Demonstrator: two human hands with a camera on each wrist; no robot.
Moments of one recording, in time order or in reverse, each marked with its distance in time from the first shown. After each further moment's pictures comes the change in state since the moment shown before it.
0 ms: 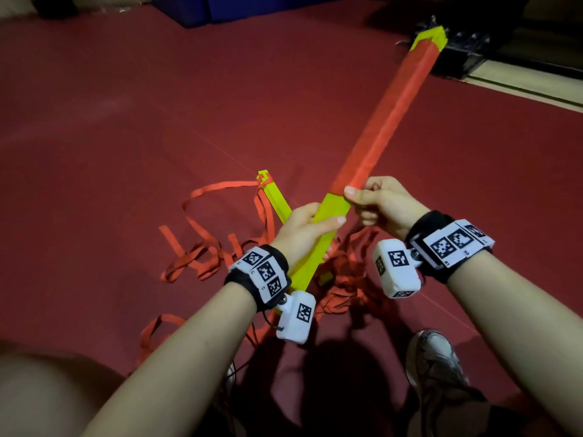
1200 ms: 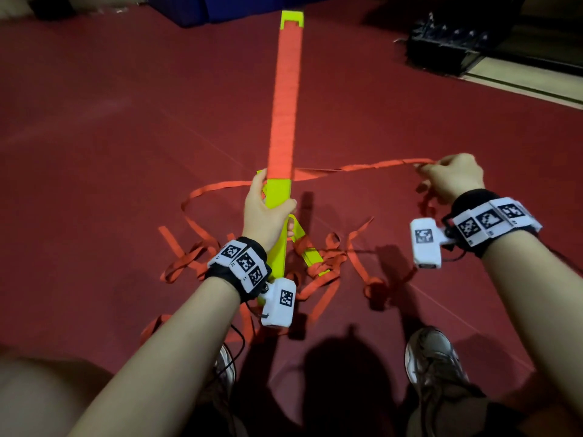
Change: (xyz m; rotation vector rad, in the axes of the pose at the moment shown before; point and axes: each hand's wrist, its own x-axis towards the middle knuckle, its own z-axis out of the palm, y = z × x) left_hand 0.004 0.010 -0.036 -0.003 0.427 0.198; right_hand -0.005 -0.031 -0.081 -0.614 0.826 0.186
